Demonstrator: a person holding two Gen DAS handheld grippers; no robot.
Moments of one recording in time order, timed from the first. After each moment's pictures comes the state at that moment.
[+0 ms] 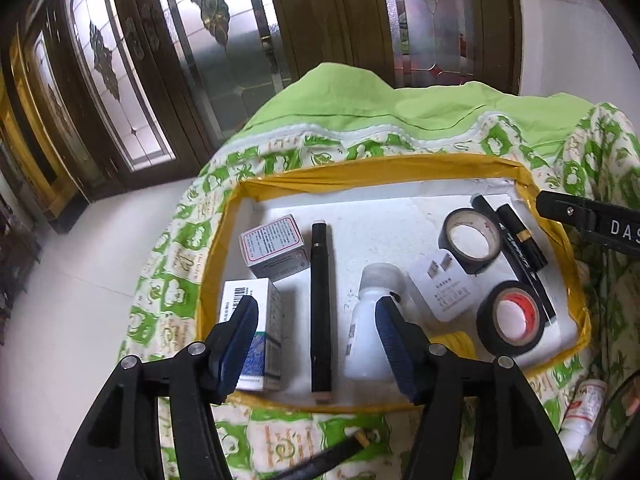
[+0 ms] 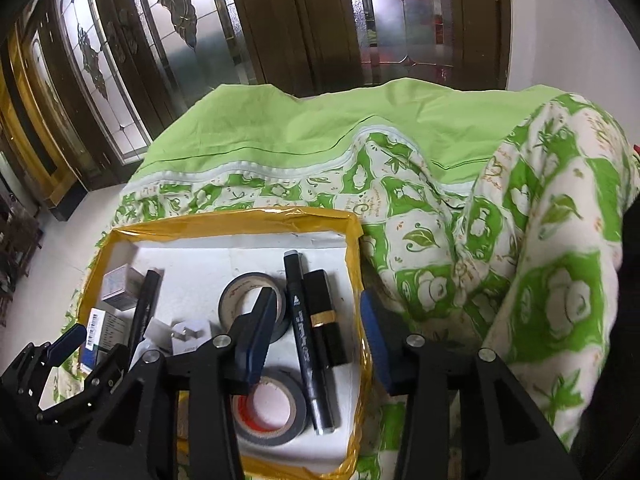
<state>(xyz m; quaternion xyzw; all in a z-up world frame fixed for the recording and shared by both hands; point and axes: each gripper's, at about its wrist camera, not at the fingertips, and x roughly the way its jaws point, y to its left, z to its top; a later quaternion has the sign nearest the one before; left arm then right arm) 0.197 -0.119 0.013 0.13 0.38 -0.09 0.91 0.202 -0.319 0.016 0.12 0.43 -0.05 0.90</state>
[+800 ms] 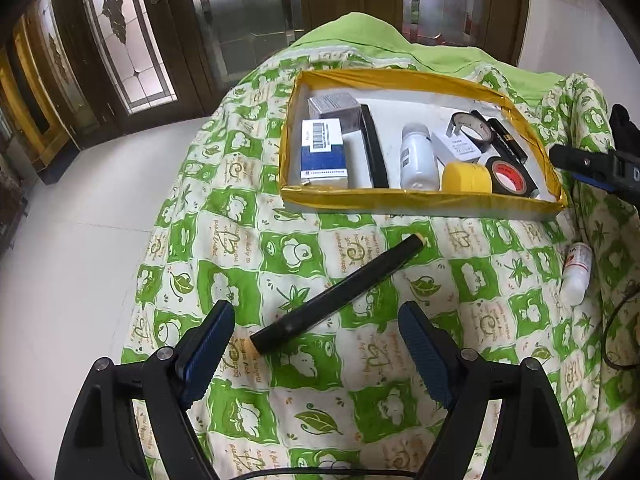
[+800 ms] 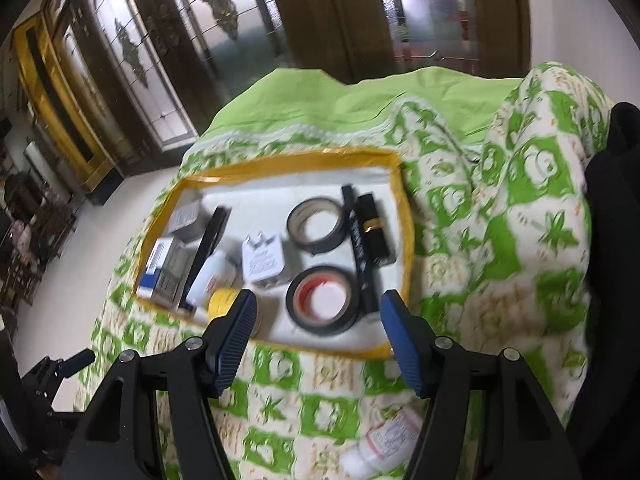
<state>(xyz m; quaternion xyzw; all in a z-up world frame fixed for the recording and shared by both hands) 0.113 -0.025 -0.011 0.09 0.46 -0.11 0.88 0.121 -0.284 0.021 0.13 0.43 0.03 0.89</state>
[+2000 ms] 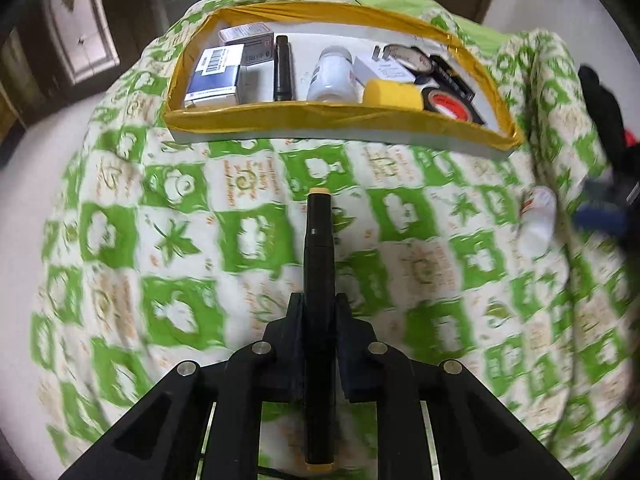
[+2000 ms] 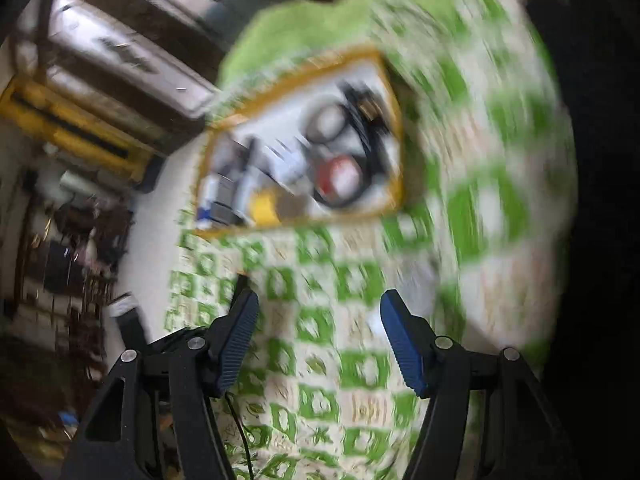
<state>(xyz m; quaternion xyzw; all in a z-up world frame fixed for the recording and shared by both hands) 0.099 -0.067 -0.049 0.05 0.54 -0.19 0.82 0.064 -0.325 0.001 0.29 0.56 0.06 0.78</state>
